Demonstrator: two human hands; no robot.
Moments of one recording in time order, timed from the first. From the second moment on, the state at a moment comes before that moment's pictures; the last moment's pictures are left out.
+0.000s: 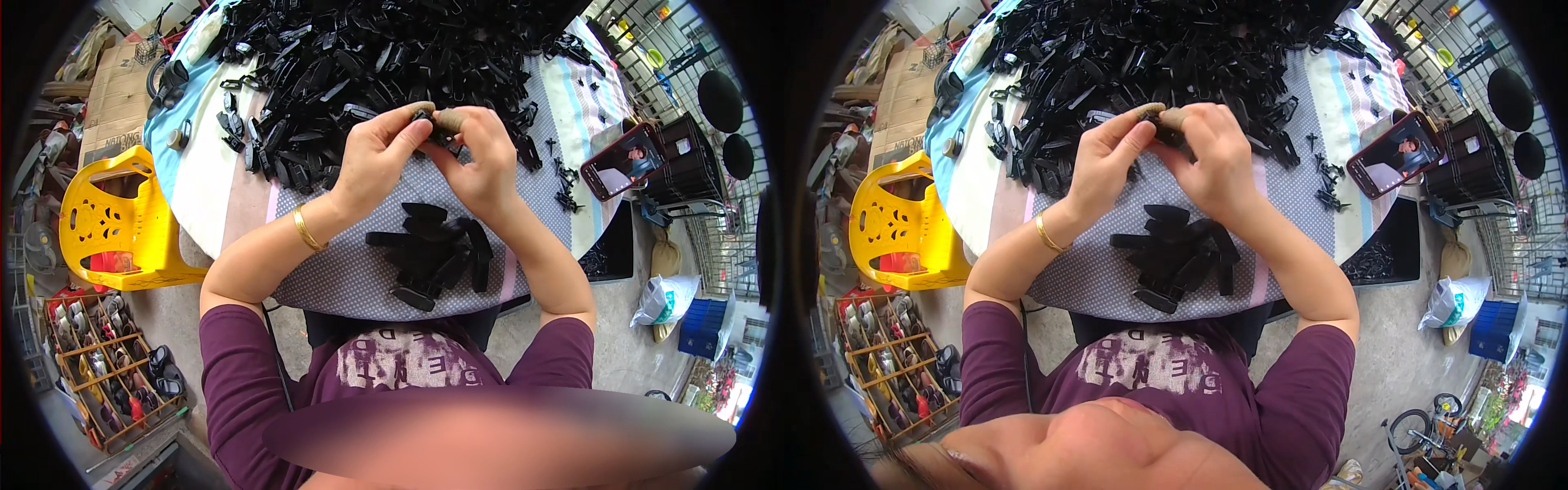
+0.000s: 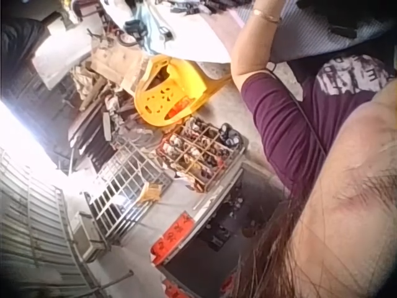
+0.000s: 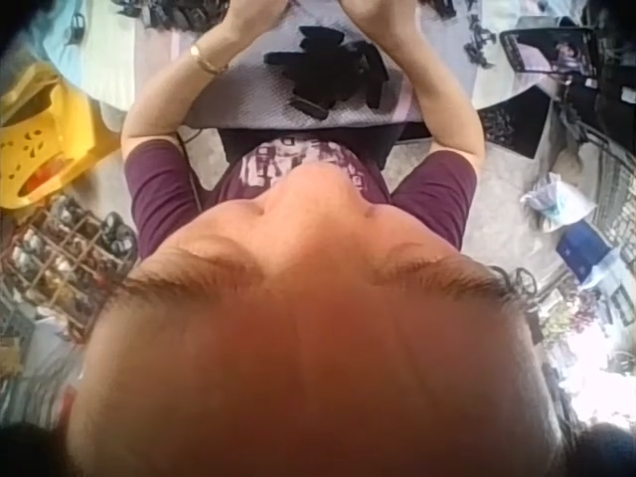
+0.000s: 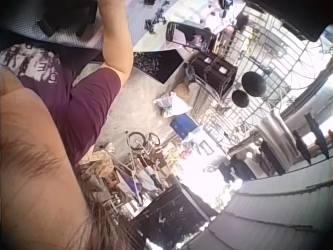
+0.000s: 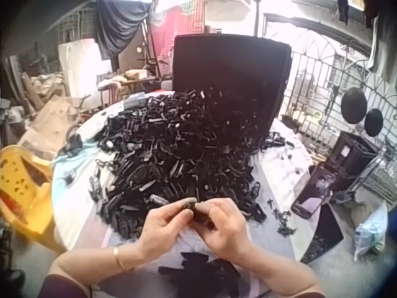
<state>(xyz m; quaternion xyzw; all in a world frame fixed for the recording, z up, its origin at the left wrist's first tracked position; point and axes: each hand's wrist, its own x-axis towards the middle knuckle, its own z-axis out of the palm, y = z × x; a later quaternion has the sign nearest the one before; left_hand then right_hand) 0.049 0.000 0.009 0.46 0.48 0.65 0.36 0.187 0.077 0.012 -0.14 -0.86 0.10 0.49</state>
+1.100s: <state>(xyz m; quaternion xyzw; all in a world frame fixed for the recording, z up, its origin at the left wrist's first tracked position) 0.046 -0.012 0.019 0.79 0.50 0.26 0.24 0.202 0.090 0.002 -0.32 -0.94 0.05 0.13</state>
